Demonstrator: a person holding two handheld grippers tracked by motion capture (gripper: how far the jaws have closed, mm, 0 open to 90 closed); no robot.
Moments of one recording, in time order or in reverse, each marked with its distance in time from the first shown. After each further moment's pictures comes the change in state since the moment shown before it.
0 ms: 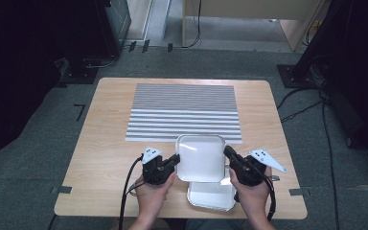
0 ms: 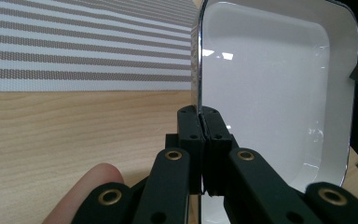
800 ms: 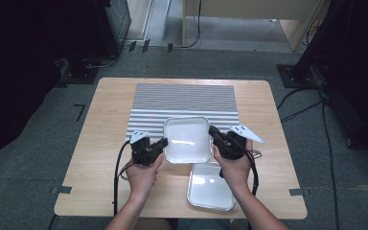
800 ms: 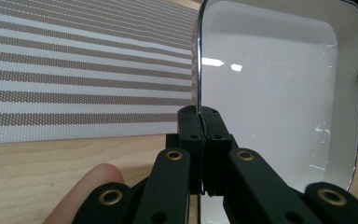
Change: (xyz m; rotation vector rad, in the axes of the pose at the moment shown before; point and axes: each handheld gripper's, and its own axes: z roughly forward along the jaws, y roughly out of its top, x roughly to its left) left arm 0.047 0.040 0.016 -0.019 0.054 -0.053; right arm 0.020 0.030 0.070 0.029 0.018 -0.027
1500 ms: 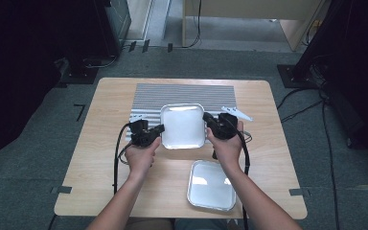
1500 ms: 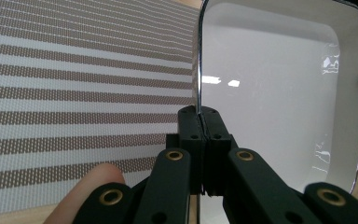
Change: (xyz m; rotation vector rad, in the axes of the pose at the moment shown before) left arm 0.026 0.040 0.039 0.045 0.047 -0.012; right arm -0.011 0.023 0.061 0.055 -0.008 0.055
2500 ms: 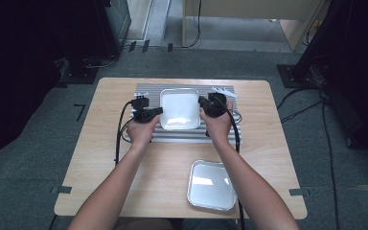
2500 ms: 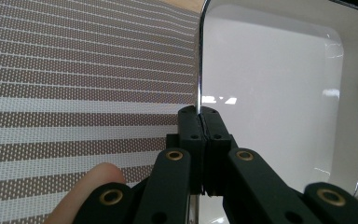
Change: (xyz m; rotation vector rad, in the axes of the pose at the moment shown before) left arm 0.034 0.059 0.062 0.085 0.048 -0.042; right arm -0.011 0.033 0.084 0.039 -0.082 -0.016
